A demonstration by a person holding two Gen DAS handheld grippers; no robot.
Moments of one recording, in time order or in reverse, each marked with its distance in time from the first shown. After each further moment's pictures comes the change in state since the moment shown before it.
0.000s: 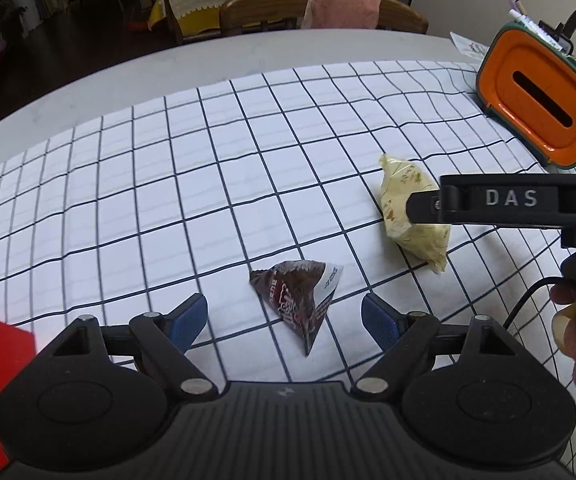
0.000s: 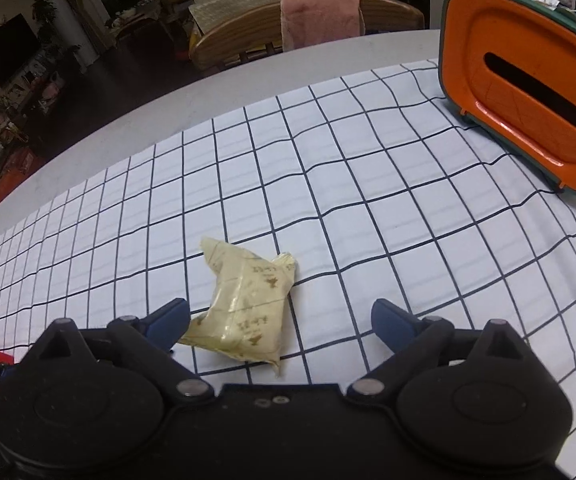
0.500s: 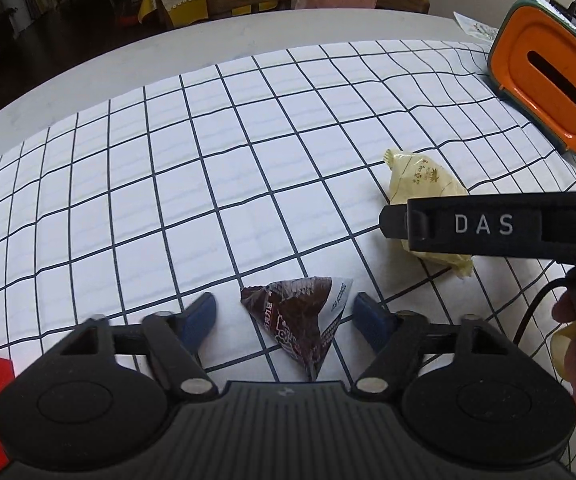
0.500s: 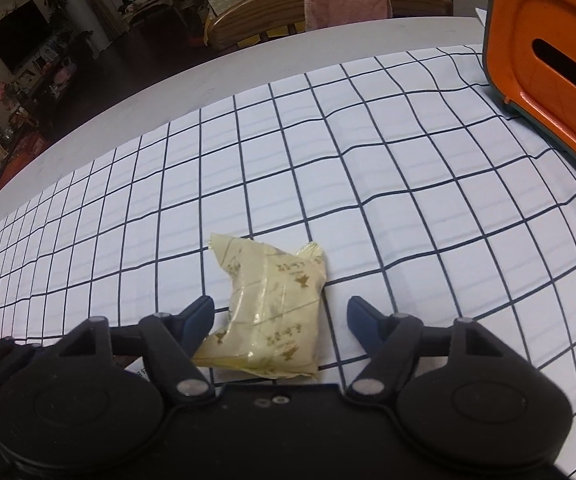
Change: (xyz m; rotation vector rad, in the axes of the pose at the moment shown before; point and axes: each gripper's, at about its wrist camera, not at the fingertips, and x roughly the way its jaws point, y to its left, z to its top) left arm 0.037 -0.005 0.012 0.033 0.035 0.005; right arm 0.015 0.023 -0.007 -0.034 0.027 0.036
